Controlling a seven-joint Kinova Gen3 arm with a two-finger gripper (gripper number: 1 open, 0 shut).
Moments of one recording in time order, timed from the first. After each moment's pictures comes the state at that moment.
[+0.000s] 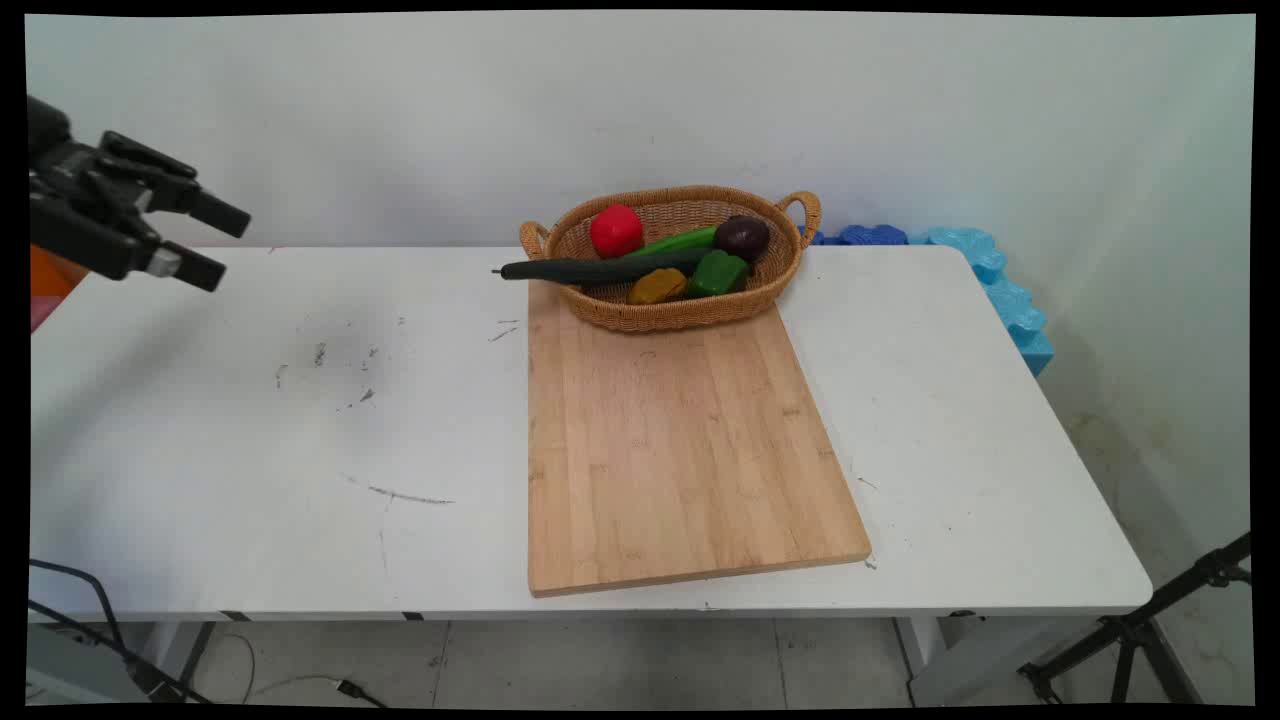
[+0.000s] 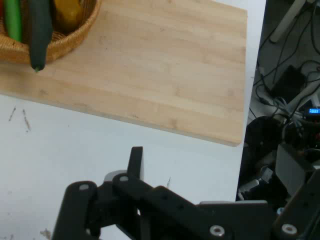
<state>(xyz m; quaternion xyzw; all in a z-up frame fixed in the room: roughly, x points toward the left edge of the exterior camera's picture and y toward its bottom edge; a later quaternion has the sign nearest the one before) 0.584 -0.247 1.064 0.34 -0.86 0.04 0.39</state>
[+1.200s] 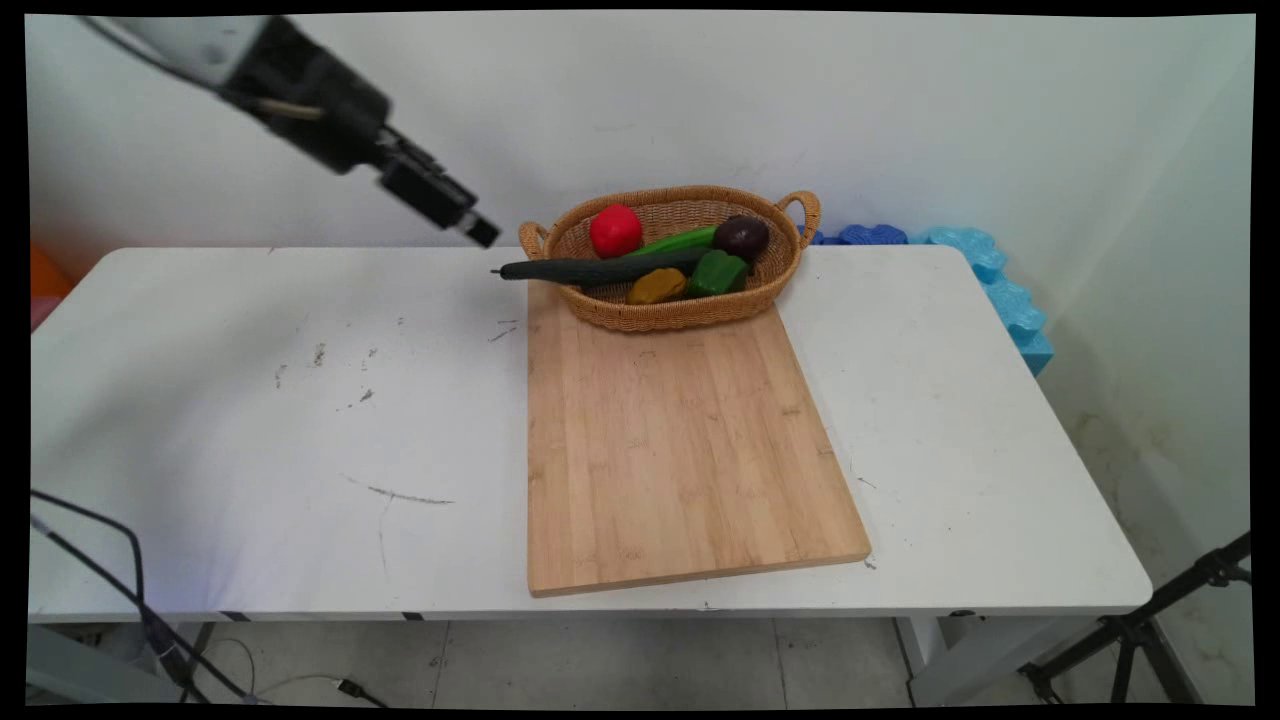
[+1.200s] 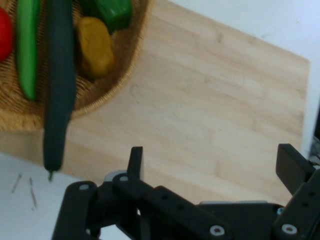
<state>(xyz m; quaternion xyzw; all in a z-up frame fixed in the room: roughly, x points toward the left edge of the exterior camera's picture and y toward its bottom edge) 0.439 -0.406 1.044 0.41 -0.85 0.03 0.34</state>
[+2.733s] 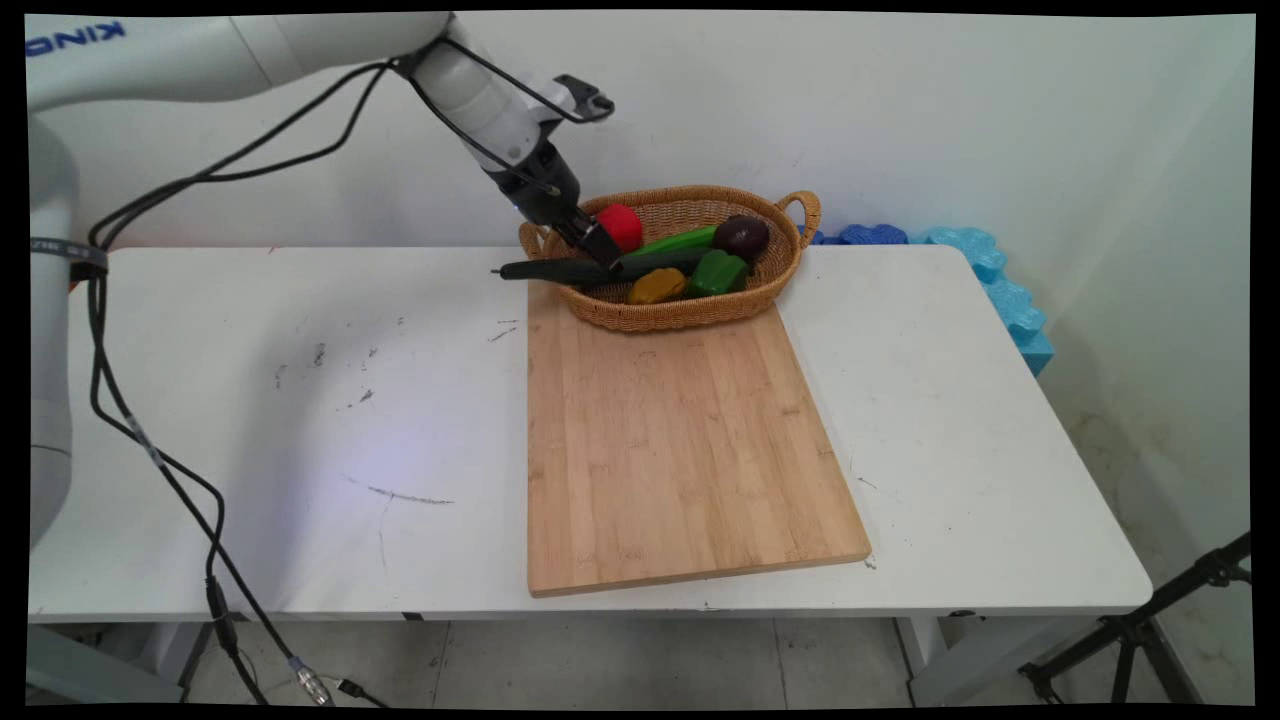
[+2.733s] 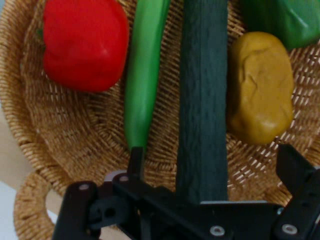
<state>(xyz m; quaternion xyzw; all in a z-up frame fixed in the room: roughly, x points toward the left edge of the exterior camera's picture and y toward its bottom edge) 0.350 -0.587 0.904 0.50 -0.84 0.08 0.21</state>
